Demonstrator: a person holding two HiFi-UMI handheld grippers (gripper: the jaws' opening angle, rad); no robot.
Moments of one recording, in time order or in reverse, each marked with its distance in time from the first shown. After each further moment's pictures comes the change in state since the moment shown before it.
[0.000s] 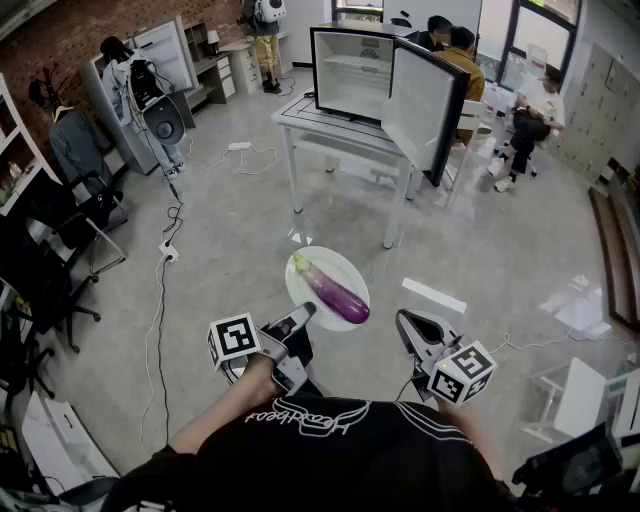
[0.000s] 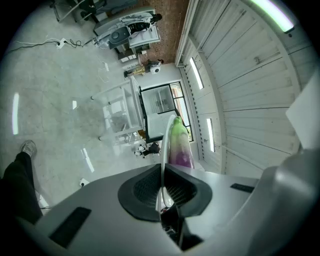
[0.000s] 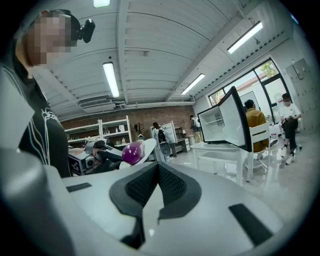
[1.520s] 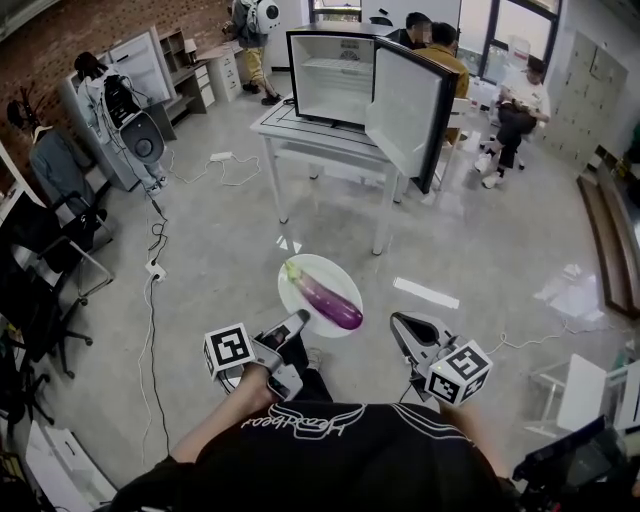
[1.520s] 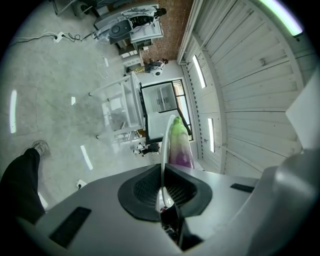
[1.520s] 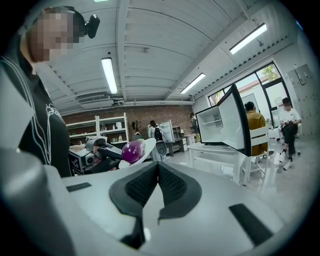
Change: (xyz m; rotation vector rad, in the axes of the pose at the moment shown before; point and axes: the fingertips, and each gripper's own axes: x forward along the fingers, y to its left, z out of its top) left arm 0.046 0.017 0.033 -0.032 0.025 -0.020; right arm 0.036 -0.044 0.000 -0.041 0.016 -0.011
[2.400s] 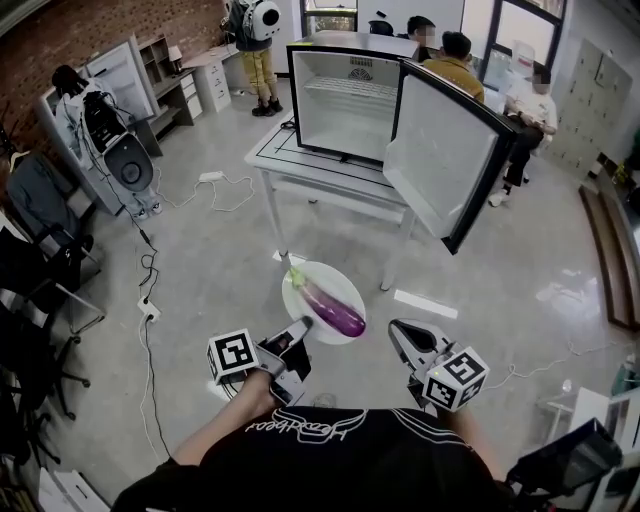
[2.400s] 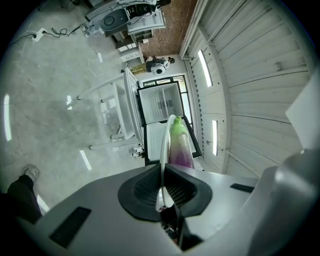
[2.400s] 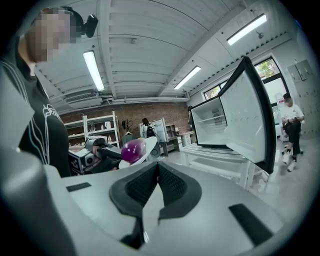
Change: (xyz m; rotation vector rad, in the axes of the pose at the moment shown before) left arm 0.138 0.022 0.228 -0.008 0.060 0.004; right arm 0.219 -0.134 0.057 0.038 0.027 -0.048
